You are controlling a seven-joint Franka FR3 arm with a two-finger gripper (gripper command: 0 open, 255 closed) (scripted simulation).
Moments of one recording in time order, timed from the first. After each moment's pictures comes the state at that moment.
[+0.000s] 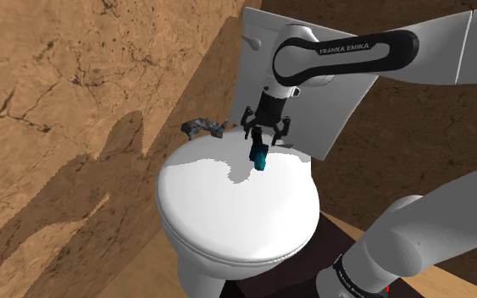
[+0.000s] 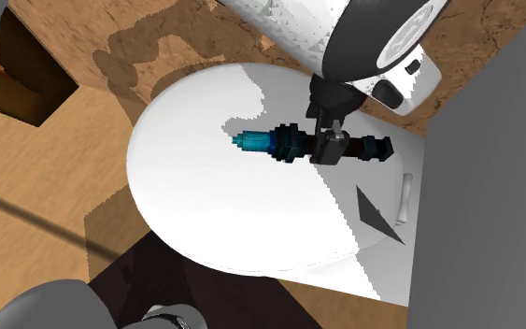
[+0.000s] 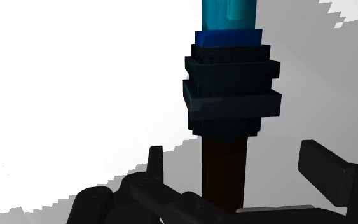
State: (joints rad) arm -0.08 -0.32 0.12 -2.30 0.12 1.93 0.78
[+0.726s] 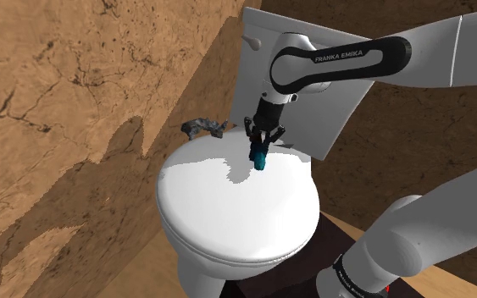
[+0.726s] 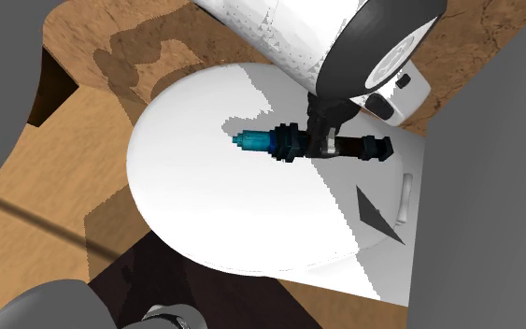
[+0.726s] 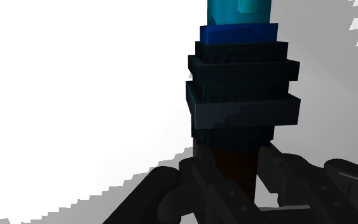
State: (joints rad) arm -0.08 -0.30 0.12 -2.34 0.12 1.98 0.78
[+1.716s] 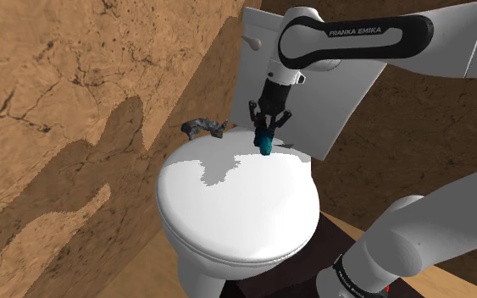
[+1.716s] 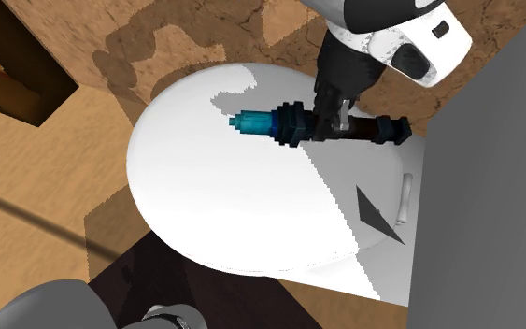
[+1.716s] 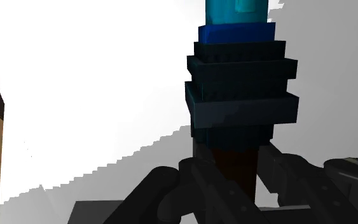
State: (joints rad) arm -0.09 -0.34 0.11 -2.22 0.11 1.83 0.79
